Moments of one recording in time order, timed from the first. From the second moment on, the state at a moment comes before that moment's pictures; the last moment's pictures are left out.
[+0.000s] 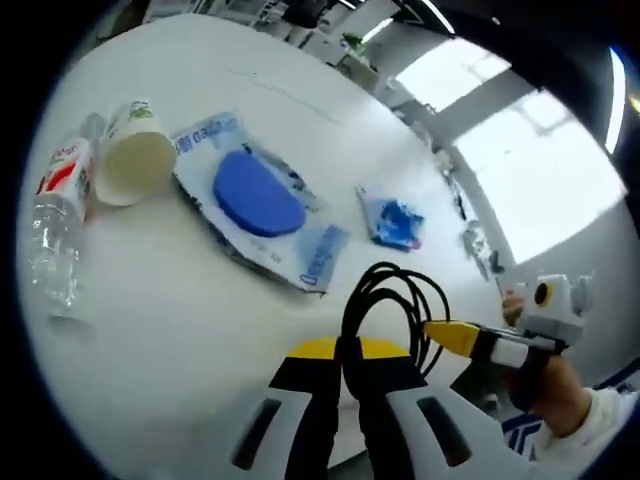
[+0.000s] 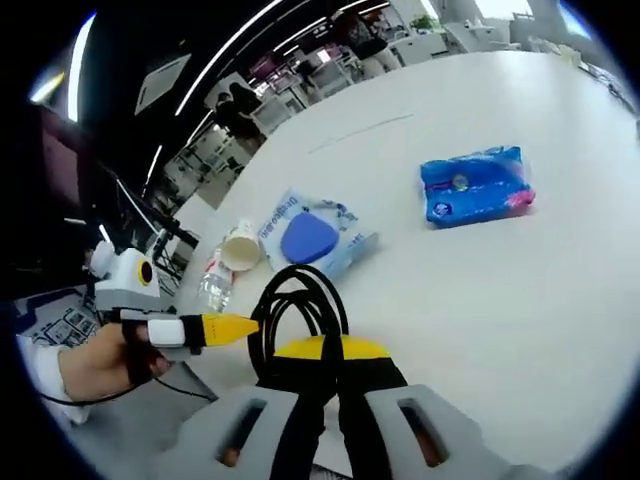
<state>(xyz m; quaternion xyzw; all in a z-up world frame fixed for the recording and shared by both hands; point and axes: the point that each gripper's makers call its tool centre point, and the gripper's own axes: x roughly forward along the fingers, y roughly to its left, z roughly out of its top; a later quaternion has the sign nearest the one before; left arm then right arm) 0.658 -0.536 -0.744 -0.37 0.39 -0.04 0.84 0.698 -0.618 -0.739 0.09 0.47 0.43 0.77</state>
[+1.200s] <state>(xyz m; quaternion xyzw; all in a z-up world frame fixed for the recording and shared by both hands) 0.735 -0.595 -0.730 -0.30 0.43 -0.12 0.85 0.769 -0.680 -0.735 0.13 0.45 0.36 0.81</state>
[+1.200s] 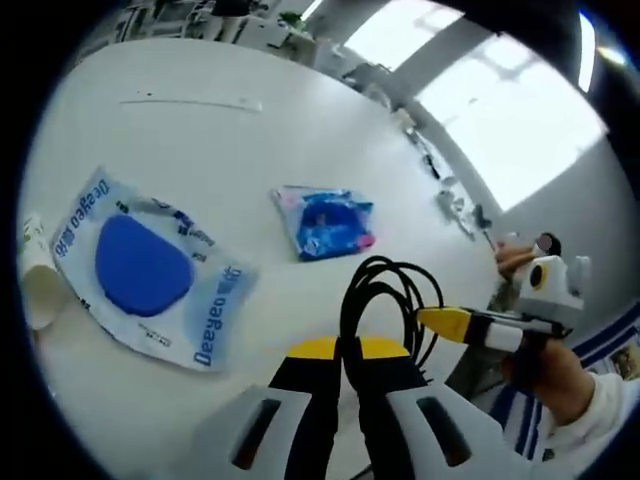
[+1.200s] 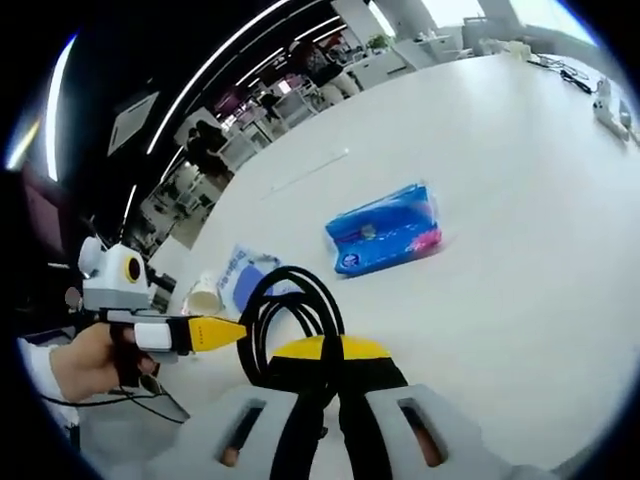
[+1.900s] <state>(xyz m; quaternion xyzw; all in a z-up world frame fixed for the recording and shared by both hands) 0.752 -0.611 -0.747 -0.29 0.45 -0.13 0.83 0.793 -0.694 -0.754 0.12 0.46 0.34 0.81</state>
